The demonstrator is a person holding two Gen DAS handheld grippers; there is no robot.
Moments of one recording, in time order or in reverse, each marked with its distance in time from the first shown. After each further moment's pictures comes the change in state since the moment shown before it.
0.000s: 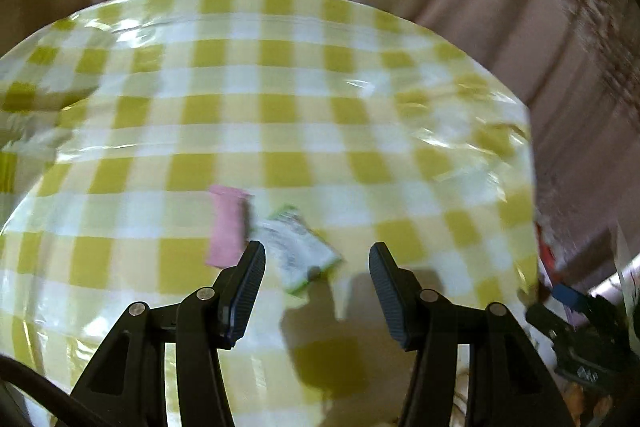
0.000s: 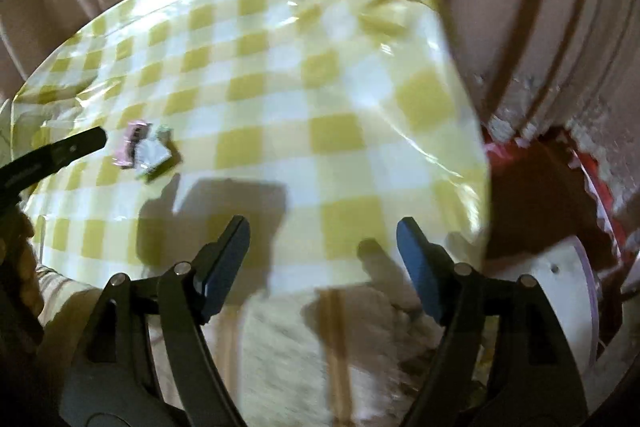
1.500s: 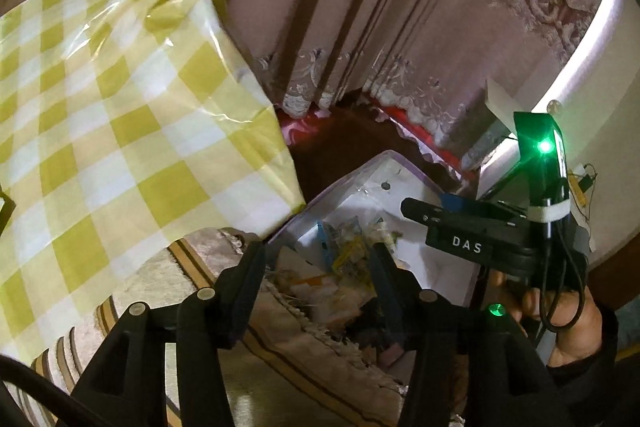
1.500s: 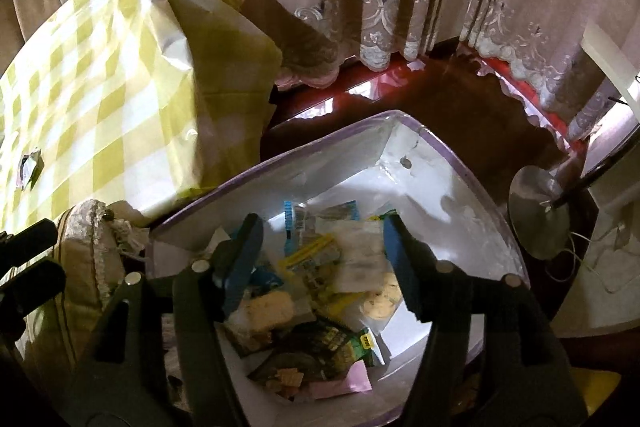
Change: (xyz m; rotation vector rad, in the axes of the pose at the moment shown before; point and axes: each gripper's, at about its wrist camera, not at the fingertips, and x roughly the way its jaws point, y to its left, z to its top) left arm -0.016 -0.273 -0.139 0.415 0.214 -0.458; right arm -0.039 -0.216 -0.106 0.327 0.086 -0.254
